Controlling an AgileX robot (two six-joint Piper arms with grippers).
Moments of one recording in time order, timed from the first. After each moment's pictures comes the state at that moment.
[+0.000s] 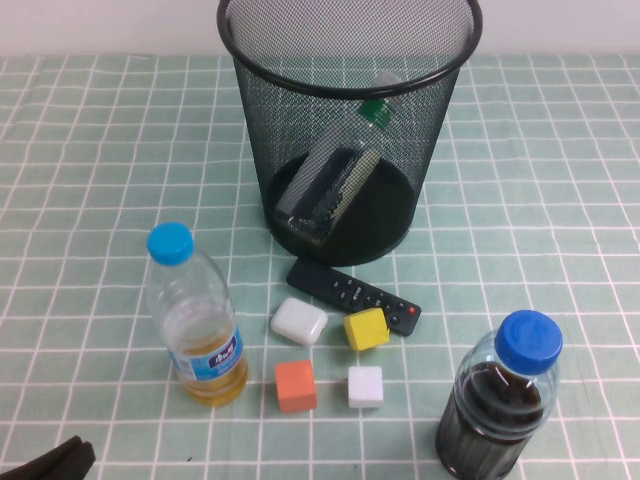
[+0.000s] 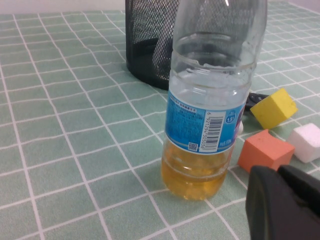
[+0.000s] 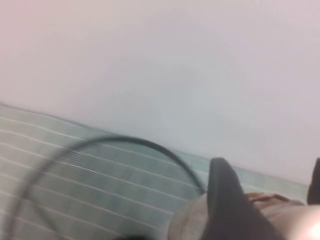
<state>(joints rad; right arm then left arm) 0.26 1.65 -2.25 0.09 1.01 -0.02 -0.48 0.09 0.03 -0.42 0.18 0.30</state>
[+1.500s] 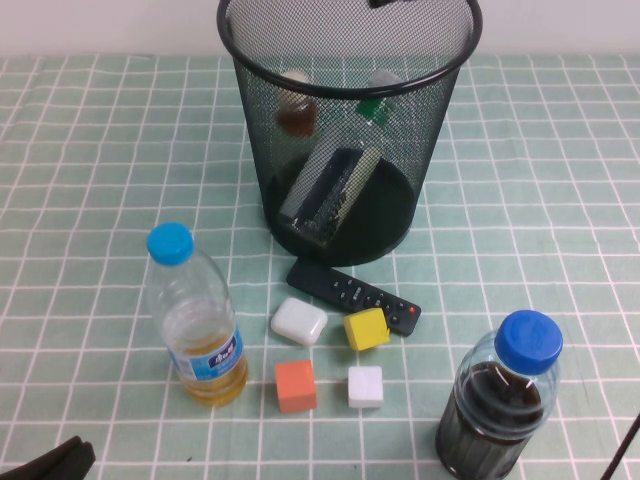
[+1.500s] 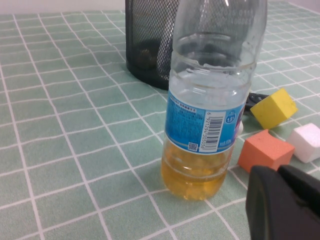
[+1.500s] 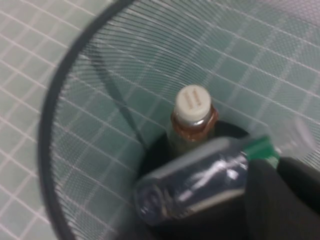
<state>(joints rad) 0.45 2.03 -2.44 0.17 1.21 -0.05 -0.48 0.09 0.03 -0.42 0.18 0.30</state>
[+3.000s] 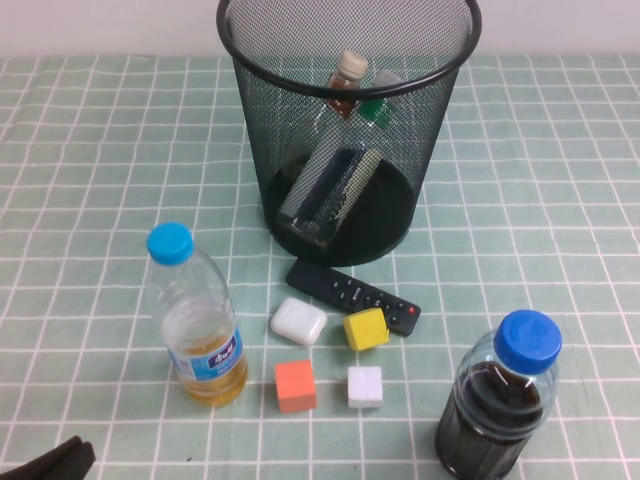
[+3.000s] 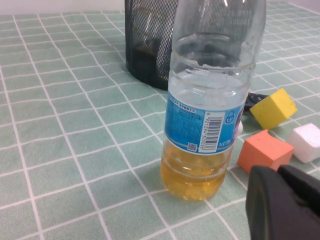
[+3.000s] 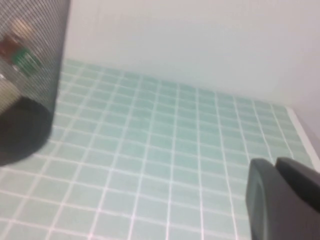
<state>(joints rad) 0.09 0.44 -0.44 -0.07 0.26 -0.11 -0.48 0.09 0.03 -0.42 0.18 0.30</state>
